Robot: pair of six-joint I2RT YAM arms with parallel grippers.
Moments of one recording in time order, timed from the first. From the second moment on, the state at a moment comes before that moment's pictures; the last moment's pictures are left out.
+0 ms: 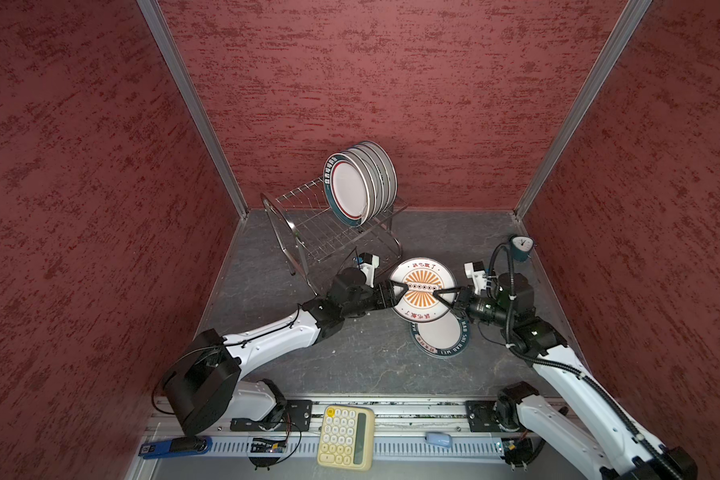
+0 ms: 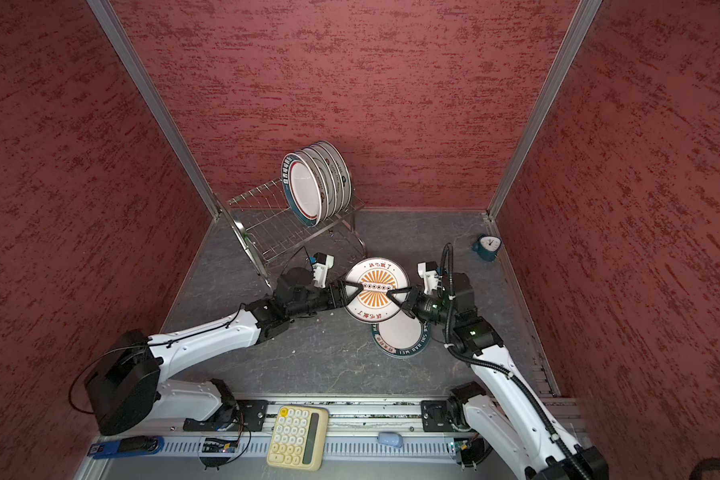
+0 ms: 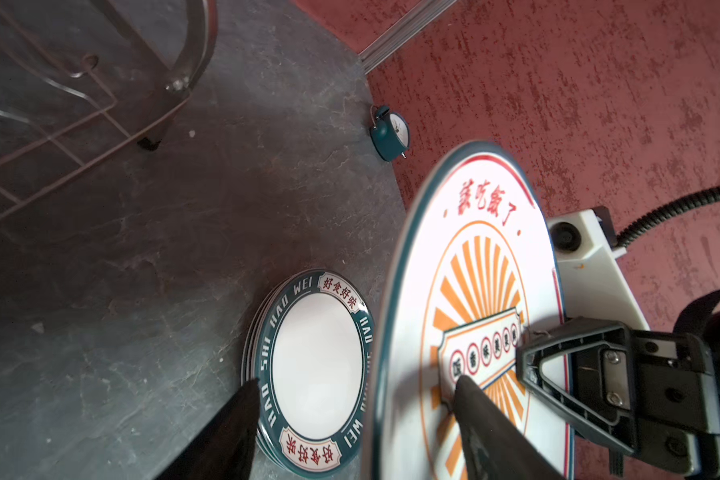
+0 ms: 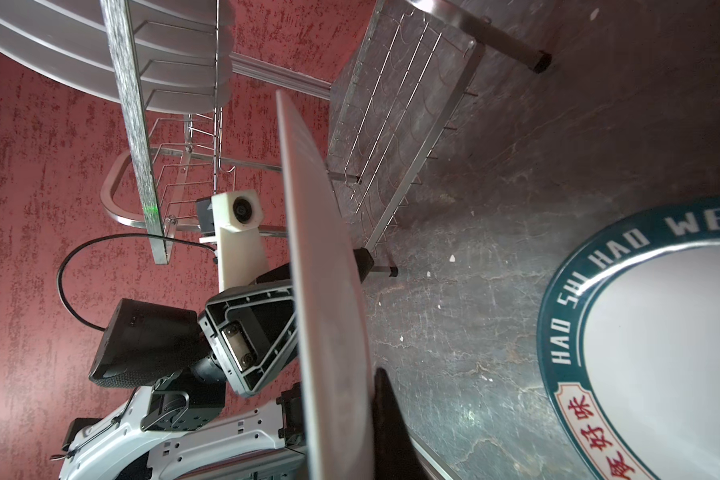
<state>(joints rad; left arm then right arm) -0.79 1.35 0.75 0.24 0.24 -0.93 0.31 0.82 0.59 -0.18 -0.68 1.05</state>
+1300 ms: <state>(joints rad) -0.88 1.73 0.99 -0.02 0.29 -0.99 0.28 0.84 0.87 -0.89 0.16 0.76</state>
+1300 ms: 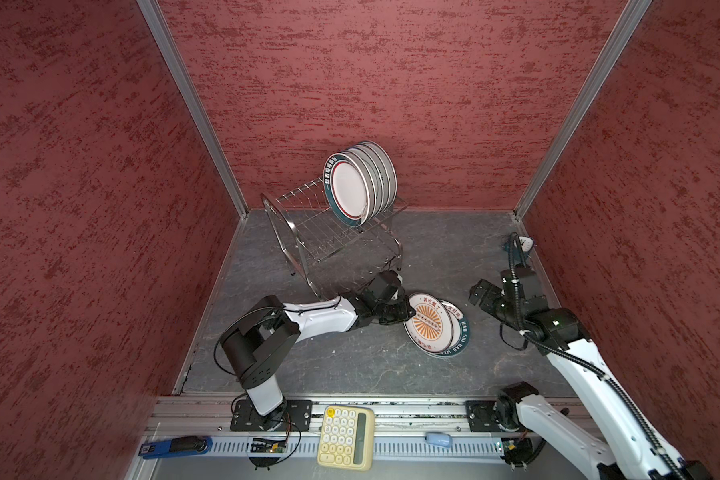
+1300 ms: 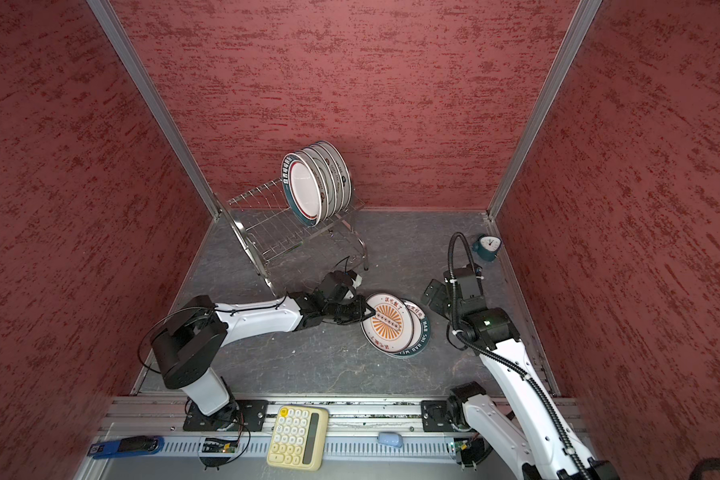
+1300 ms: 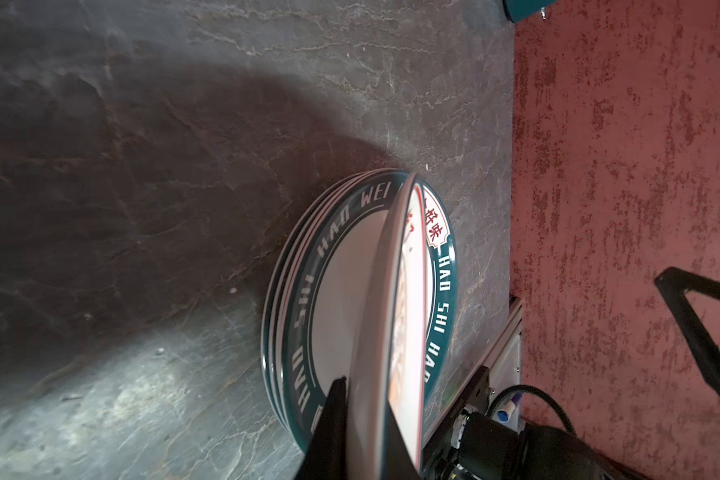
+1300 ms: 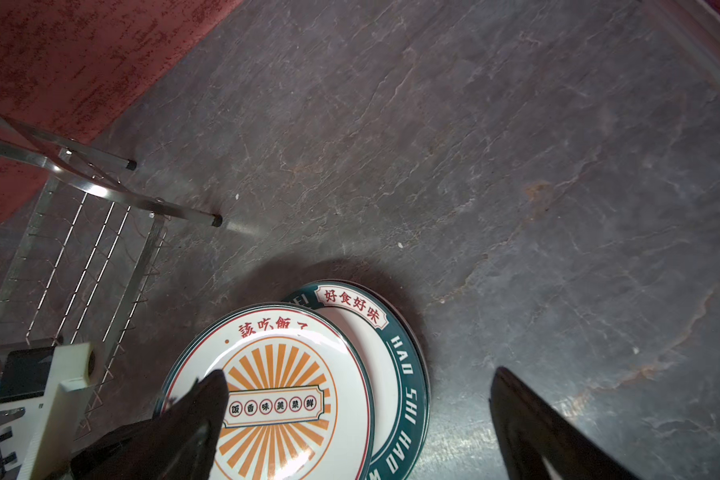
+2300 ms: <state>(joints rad) -0.94 1.91 1.28 -0.37 0.20 -0.97 0.28 0.82 0.88 -0.92 0.21 0.67</state>
